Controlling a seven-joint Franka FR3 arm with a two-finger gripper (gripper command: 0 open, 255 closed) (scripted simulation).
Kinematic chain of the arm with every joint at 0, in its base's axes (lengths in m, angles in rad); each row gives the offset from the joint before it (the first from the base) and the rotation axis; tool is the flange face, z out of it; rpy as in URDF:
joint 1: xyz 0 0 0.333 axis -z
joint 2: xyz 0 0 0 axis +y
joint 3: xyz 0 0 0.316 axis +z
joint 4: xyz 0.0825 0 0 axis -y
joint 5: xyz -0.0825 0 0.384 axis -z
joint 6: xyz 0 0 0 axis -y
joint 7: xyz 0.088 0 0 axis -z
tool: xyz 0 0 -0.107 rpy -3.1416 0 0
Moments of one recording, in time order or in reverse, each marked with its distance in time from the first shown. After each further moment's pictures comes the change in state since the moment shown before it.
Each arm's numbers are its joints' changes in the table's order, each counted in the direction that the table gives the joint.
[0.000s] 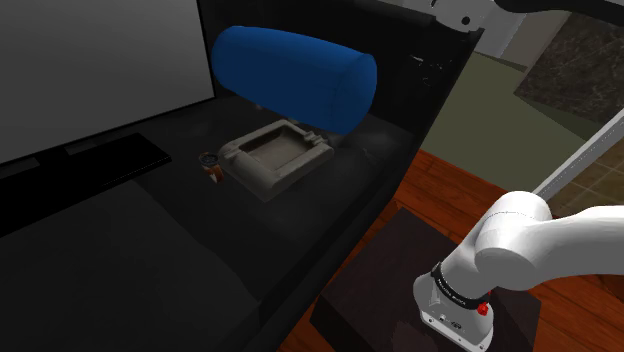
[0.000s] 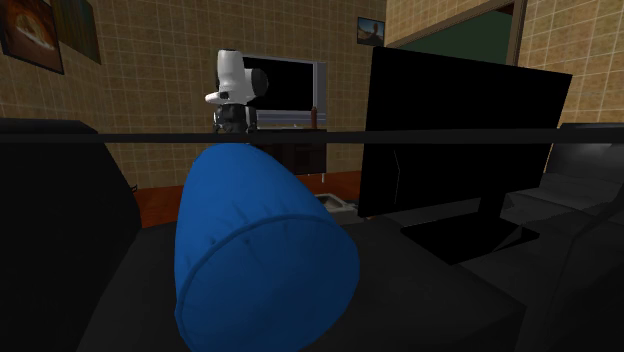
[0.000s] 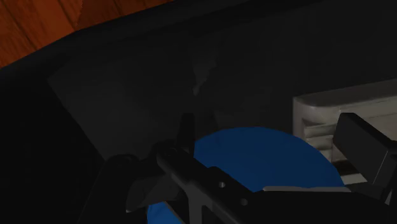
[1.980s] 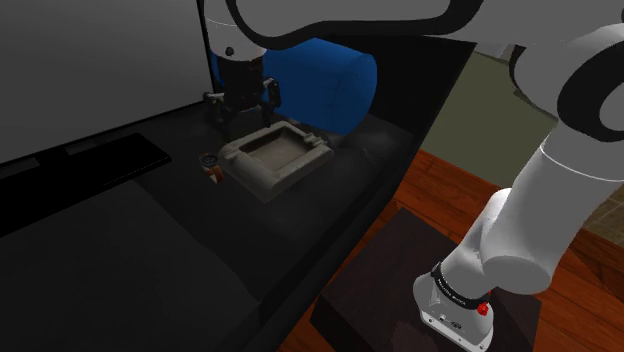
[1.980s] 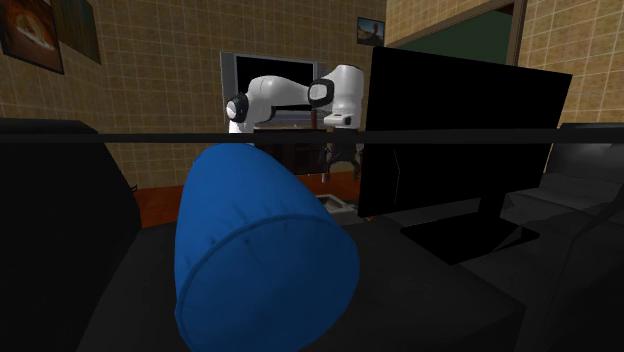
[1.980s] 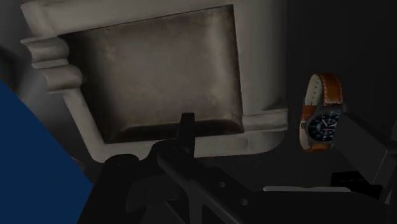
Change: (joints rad) arm -0.168 0.906 0.435 0.677 0.075 0.065 0.538
